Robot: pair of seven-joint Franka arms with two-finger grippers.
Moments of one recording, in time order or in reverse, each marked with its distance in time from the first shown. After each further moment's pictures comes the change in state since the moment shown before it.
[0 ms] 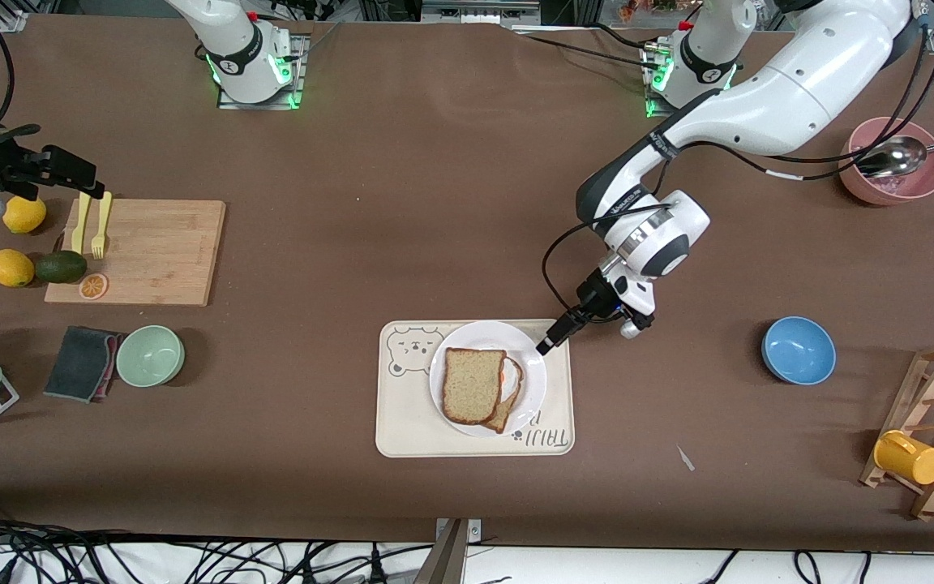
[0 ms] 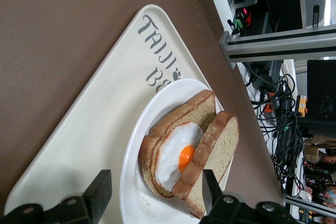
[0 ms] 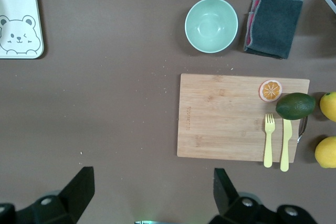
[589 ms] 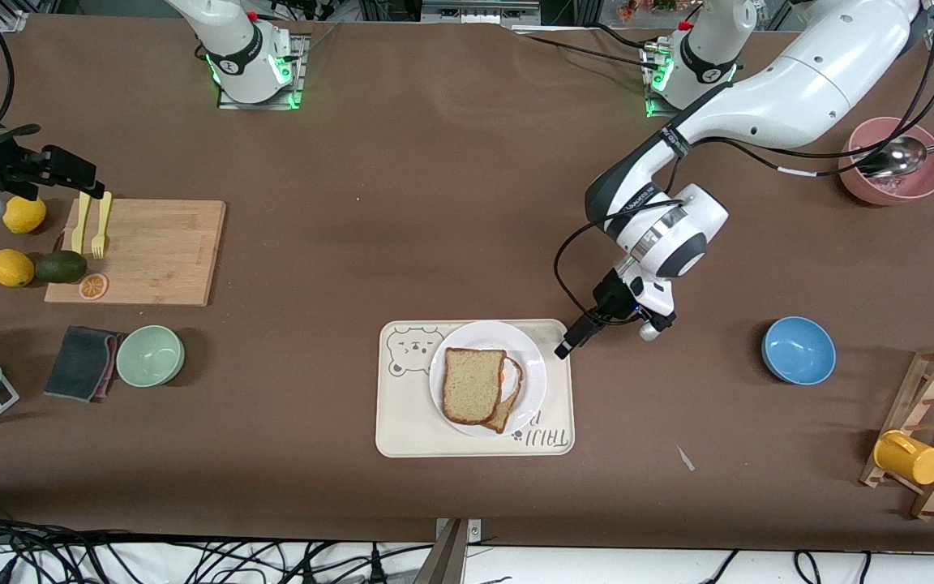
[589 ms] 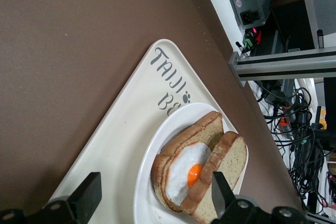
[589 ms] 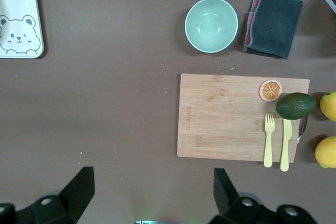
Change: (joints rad) left arm 0.017 -0.018 -0.005 0.028 0.000 0.109 0.016; right arm 0.000 0.000 0.000 0.000 0.000 0.000 0.000
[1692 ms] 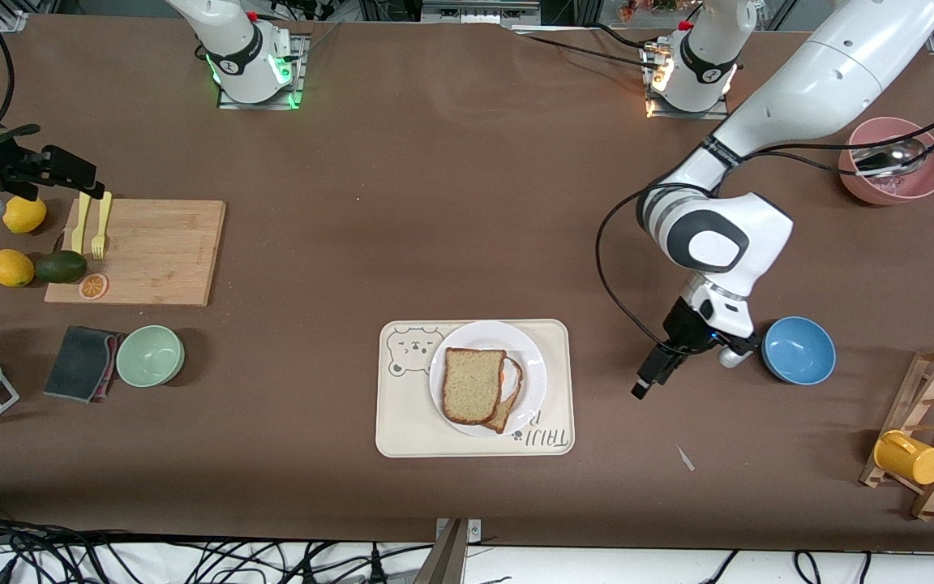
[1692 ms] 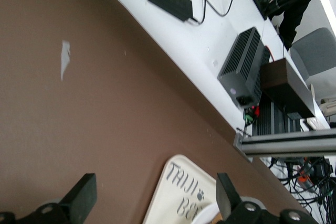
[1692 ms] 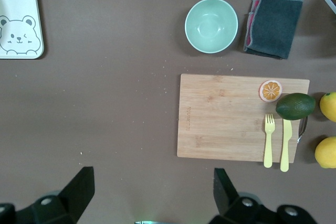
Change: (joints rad) left arm 0.123 -0.089 -0.008 -0.152 1.030 0.039 -0.853; right arm 0.000 0.000 0.000 0.000 0.000 0.001 0.000
